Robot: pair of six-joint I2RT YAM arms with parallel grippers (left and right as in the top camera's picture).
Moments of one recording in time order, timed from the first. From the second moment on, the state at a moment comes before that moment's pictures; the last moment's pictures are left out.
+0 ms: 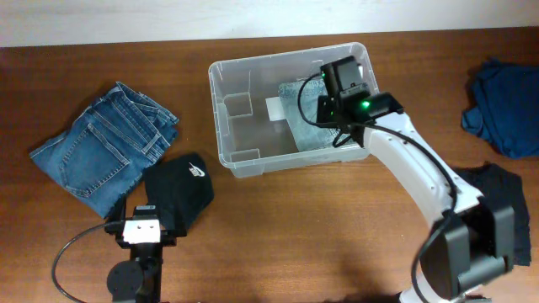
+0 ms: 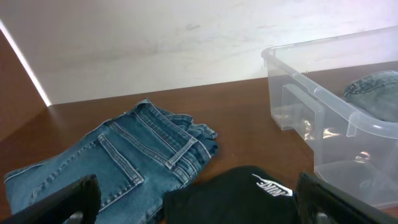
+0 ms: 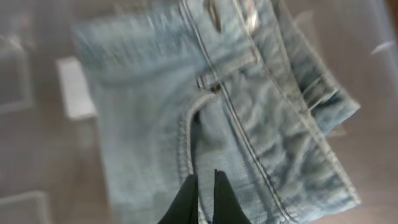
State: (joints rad) left arm 0.05 0.01 0.02 -0.08 0.00 0.14; right arm 0.33 1.78 1.44 -0.71 0.21 0.37
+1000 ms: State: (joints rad) left arm 0.05 0.01 0.02 -0.08 0.00 0.14; right arm 0.17 1.99 1.46 -0.77 -0.07 0.17
